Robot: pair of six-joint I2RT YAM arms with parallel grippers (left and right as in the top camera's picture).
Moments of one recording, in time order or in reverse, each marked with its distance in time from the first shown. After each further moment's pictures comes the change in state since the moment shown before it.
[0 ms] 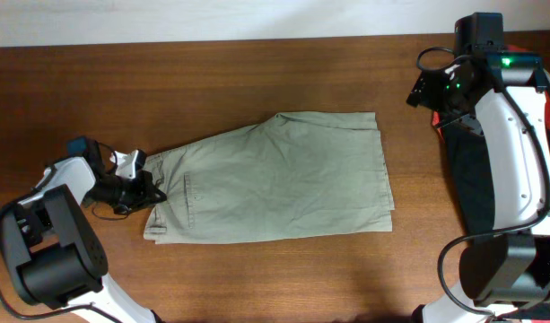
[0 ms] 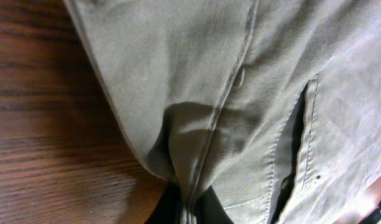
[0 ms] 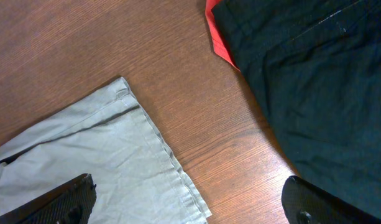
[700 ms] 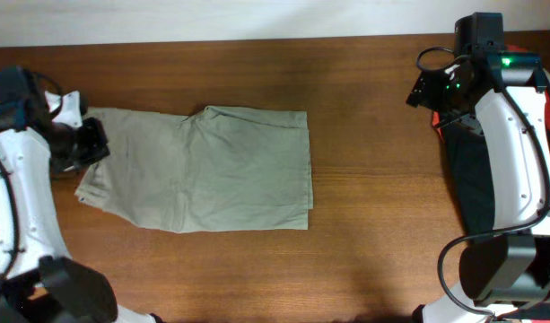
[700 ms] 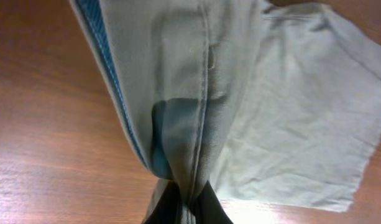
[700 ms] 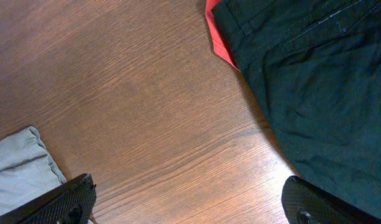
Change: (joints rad) left arm -0.023 -0.246 0.541 -0.461 -0.294 -0.164; right arm 0.000 0.000 0.000 0.000 0.000 0.000
